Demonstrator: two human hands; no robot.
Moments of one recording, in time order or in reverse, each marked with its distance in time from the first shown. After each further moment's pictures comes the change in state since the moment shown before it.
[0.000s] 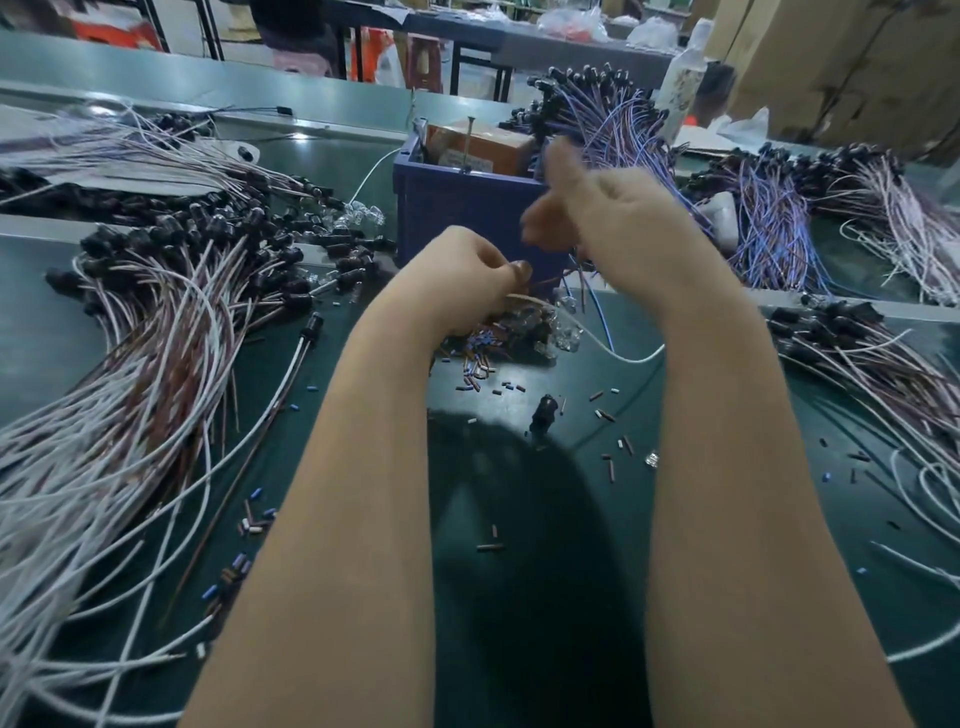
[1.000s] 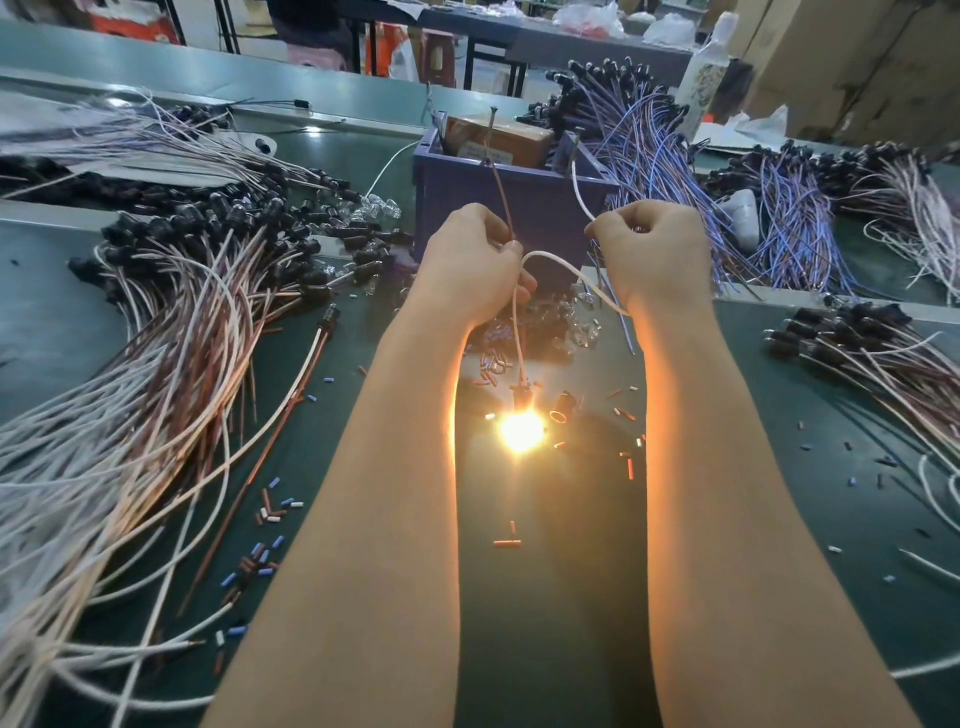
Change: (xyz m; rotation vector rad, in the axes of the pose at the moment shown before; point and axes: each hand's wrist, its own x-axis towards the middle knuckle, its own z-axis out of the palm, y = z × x) left_hand 0.008 -0.007 0.008 -0.227 0.193 0.009; right_hand 0.018 0.042 0.024 0.034 0.427 0.151
